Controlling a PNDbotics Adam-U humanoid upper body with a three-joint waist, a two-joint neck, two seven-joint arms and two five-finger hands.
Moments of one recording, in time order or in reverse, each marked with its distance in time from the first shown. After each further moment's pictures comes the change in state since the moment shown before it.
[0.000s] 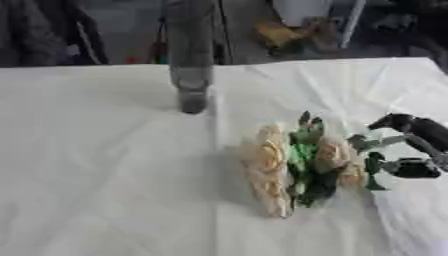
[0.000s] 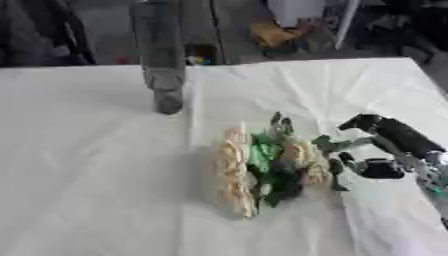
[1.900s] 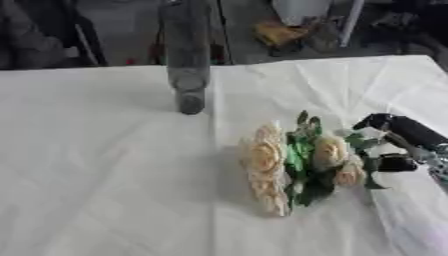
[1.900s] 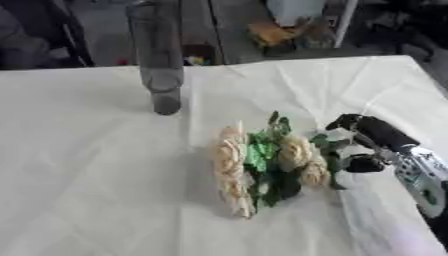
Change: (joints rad) left arm 0.000 0.000 -0.006 0.006 0.004 0.000 -0.008; right arm -0.119 0.035 0.054 0.173 0.096 -0.039 -0.017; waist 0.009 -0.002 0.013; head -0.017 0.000
